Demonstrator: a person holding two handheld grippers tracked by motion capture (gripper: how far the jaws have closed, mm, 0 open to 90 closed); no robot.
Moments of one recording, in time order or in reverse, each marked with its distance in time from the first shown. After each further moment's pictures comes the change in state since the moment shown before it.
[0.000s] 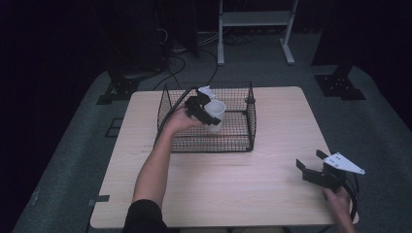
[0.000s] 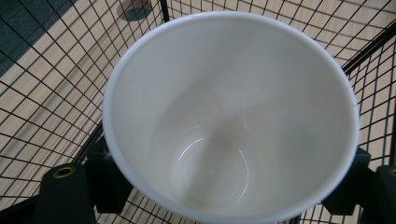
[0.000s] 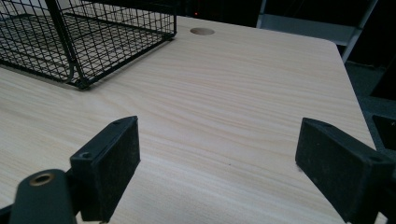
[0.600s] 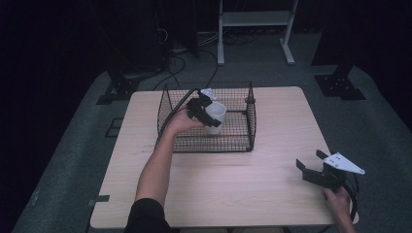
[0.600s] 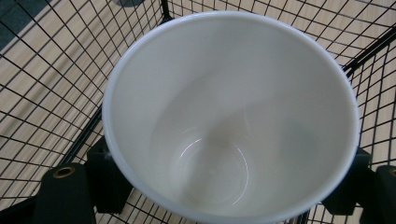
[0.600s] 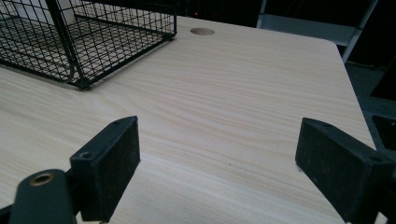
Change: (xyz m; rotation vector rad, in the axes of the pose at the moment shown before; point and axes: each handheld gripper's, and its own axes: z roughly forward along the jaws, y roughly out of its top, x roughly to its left) left arm 0.004 -0.003 0.012 0.039 -0.008 0.002; right arm 0.000 0.000 0.000 0.000 0.001 0.000
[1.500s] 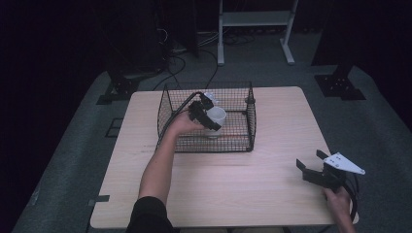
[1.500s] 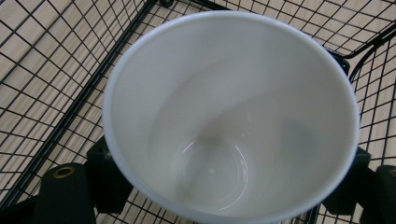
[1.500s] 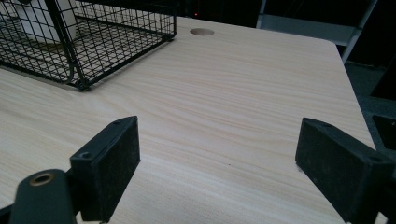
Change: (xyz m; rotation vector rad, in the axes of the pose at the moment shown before) left arm 0.003 -0.005 0.016 0.068 -0.019 -0.016; right arm 0.000 0.000 0.000 -0.001 -0.001 0.003
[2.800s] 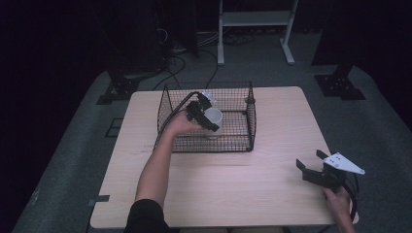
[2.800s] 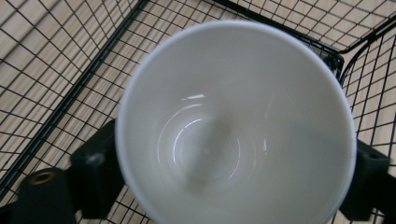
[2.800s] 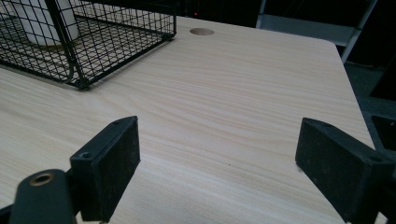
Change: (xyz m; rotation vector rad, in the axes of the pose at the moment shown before) left arm -0.001 -0.004 -0.008 0.006 -0.004 -0.047; right arm 0.000 0.000 0.000 0.001 -0.002 -0.003
